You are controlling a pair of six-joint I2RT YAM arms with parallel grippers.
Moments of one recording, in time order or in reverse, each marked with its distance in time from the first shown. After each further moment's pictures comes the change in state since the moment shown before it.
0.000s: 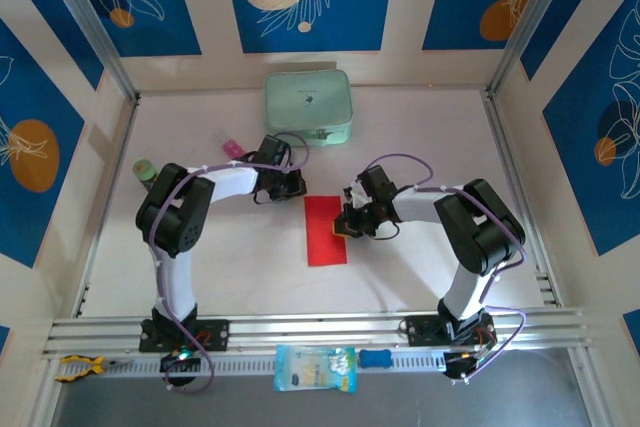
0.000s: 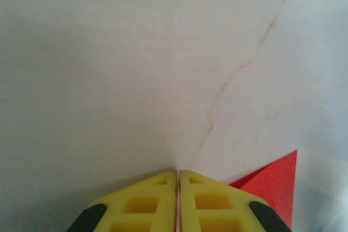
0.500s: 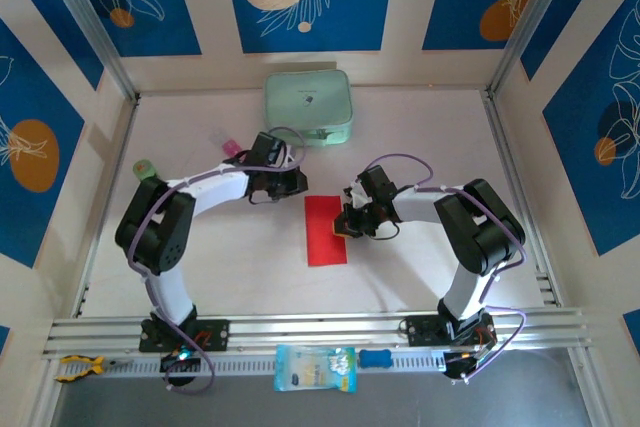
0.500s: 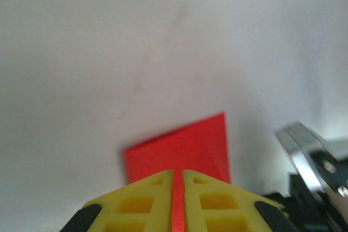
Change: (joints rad) left arm -0.045 -0.164 -0.076 0.008 0.080 -0.002; right arm 0.000 0.000 0.000 0.000 0.000 0.000
